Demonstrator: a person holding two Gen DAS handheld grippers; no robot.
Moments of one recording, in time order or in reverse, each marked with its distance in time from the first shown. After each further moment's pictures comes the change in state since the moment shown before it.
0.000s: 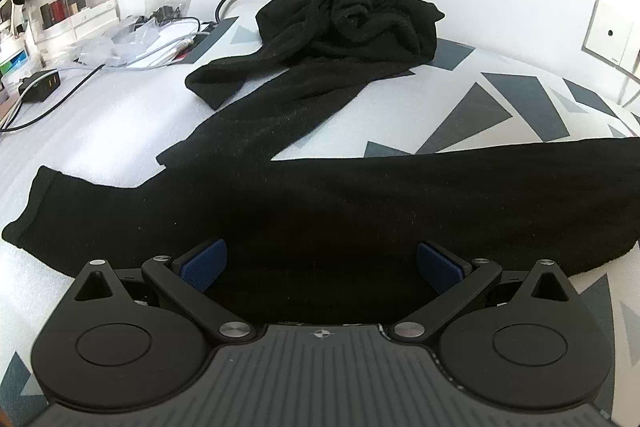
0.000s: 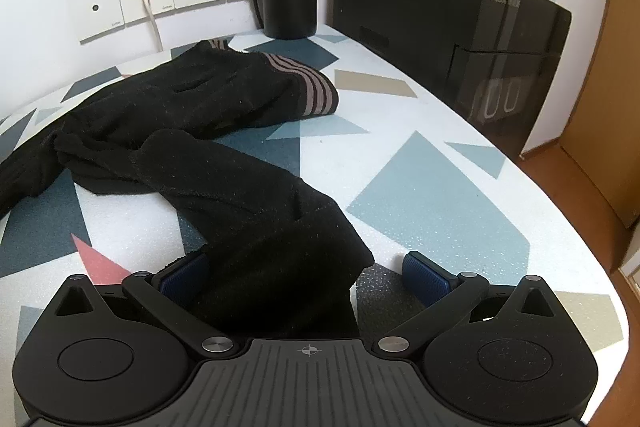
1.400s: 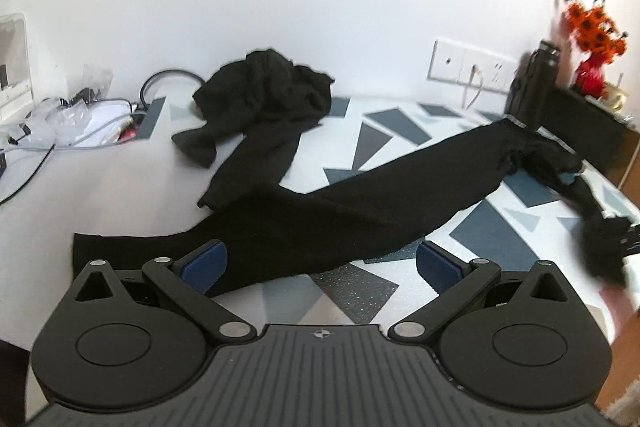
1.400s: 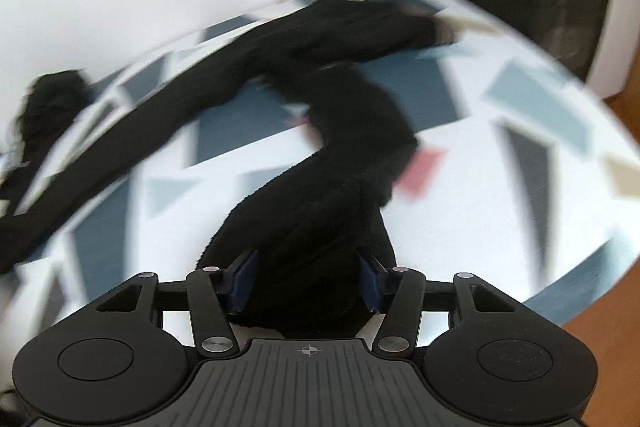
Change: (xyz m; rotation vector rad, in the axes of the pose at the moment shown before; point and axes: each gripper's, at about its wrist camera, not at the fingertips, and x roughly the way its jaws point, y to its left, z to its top) left arm -0.088 0.140 -0.031 0.250 -0.214 -0.486; right arm -0.111 0.111 -0.072 0.028 0.183 0.300
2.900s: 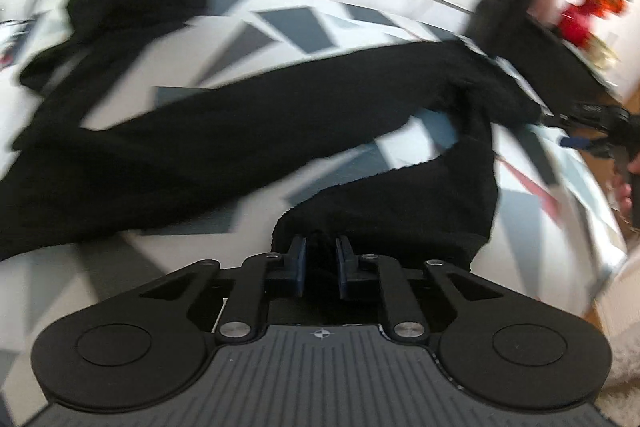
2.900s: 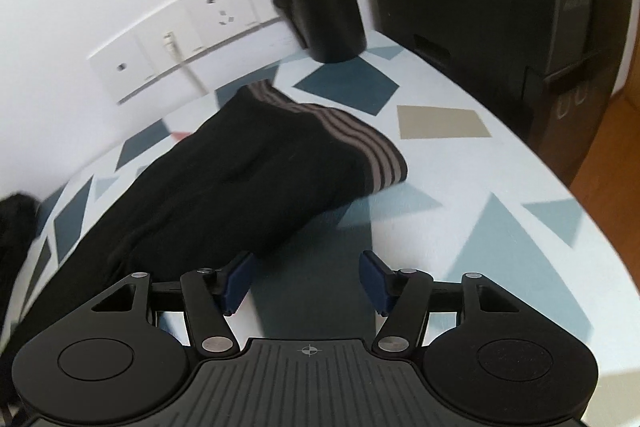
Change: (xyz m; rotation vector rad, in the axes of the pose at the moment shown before) left arm 0.093 -0.125 0.028 -0.093 0.349 -0.079; right arm 0.074 -0.155 0.186 0.130 -0.087 -0.014
